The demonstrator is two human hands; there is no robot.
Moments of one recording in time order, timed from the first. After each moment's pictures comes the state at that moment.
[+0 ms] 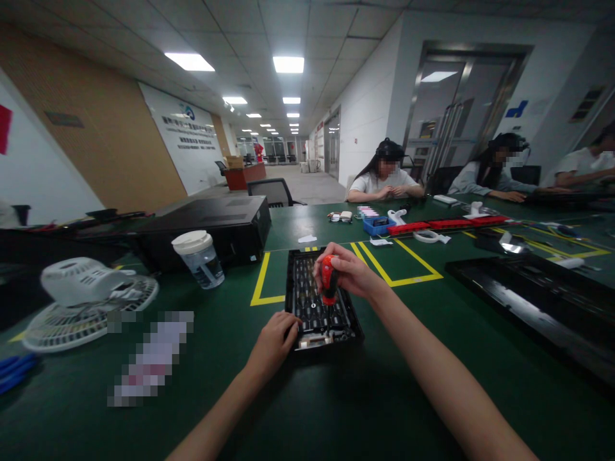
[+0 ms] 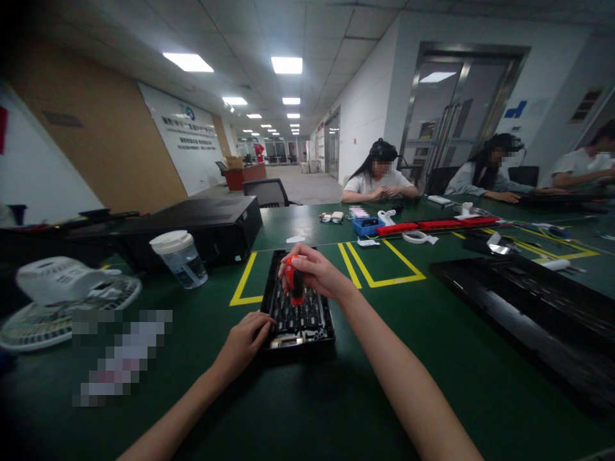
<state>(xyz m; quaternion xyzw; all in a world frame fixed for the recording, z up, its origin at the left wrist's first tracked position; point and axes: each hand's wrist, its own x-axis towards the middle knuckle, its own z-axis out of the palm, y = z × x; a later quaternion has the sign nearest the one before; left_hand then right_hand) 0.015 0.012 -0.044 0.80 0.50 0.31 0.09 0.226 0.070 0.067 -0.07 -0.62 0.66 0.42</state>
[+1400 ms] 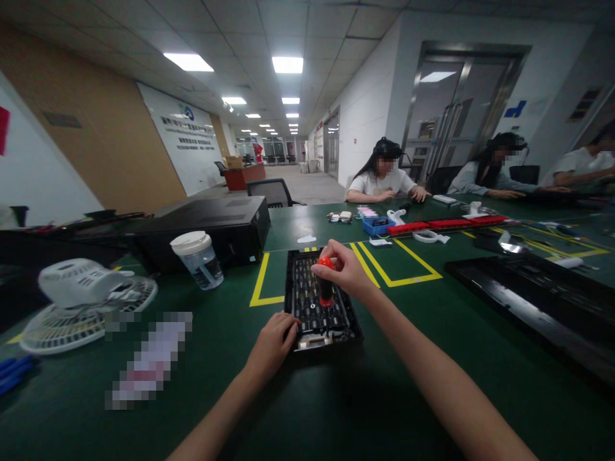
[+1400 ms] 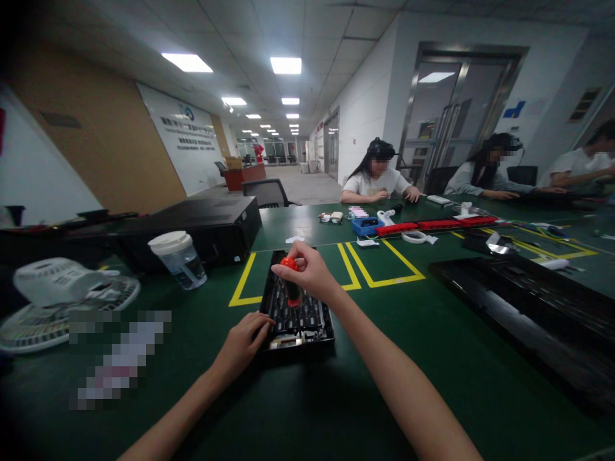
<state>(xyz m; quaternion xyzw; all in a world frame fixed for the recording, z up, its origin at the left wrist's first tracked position) 0.015 0.014 -0.046 0.81 0.50 0.31 0.10 0.213 0.064 0.071 -0.24 -0.72 0.40 0.52</state>
